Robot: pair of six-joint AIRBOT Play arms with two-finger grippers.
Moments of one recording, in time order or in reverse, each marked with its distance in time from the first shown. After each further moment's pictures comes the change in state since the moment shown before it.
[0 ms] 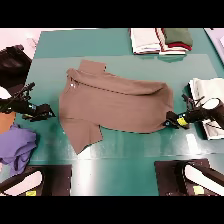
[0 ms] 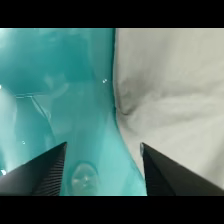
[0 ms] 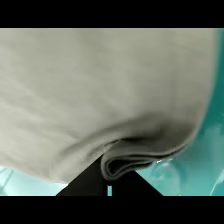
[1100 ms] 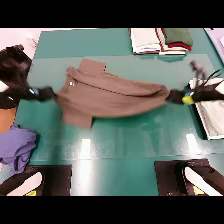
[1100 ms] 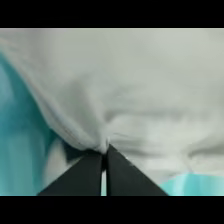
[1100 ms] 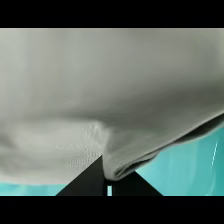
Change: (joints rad) left arm -0.089 0.101 0.185 -0.220 0.173 0.075; right arm 0.137 0.171 0.341 -0.034 -0.011 0.015
